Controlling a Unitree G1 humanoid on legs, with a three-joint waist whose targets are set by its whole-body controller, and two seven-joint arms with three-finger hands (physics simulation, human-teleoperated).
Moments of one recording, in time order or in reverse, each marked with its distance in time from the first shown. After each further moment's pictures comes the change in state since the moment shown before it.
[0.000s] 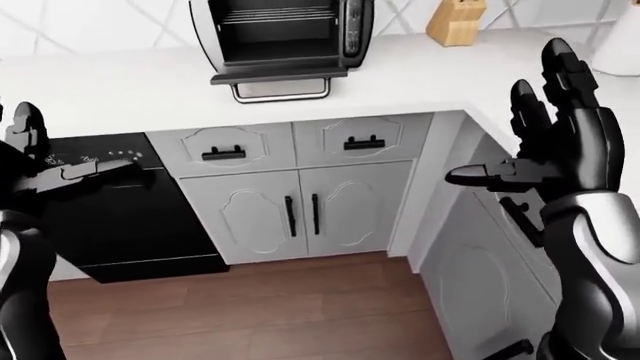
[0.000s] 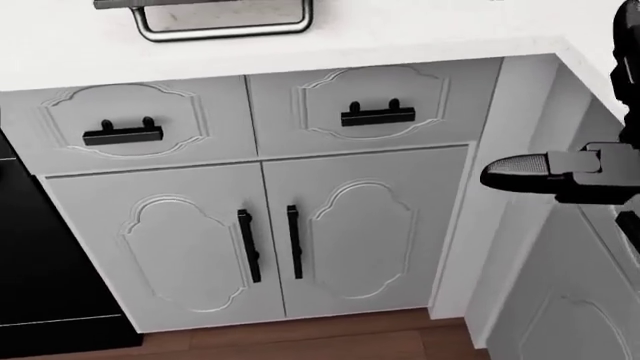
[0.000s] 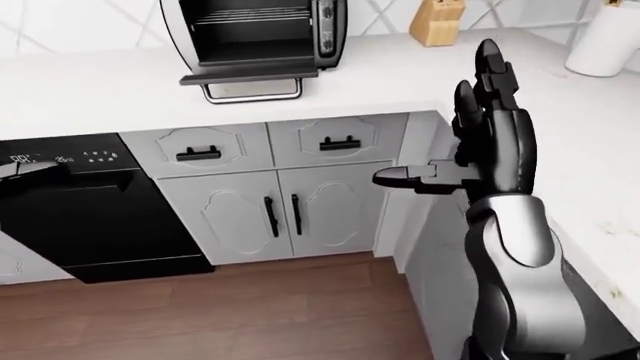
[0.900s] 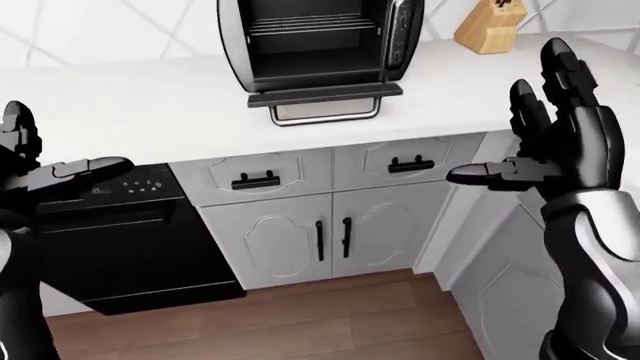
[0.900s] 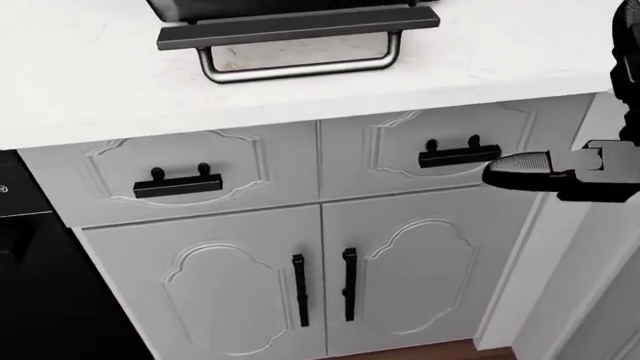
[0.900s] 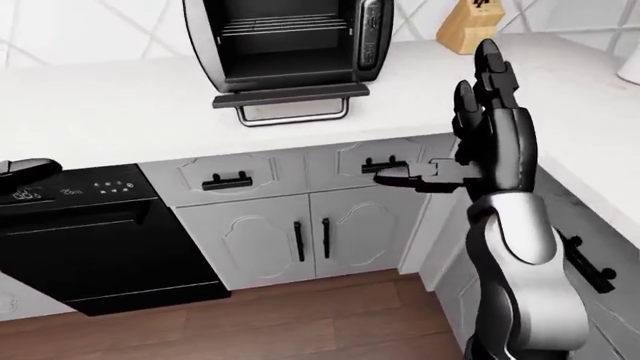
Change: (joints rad) left arm -0.005 0.020 0.010 0.022 -0.006 -0.005 0.006; right arm -0.005 -0.017 -0.002 0.012 0.023 0.005 -0.007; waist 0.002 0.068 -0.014
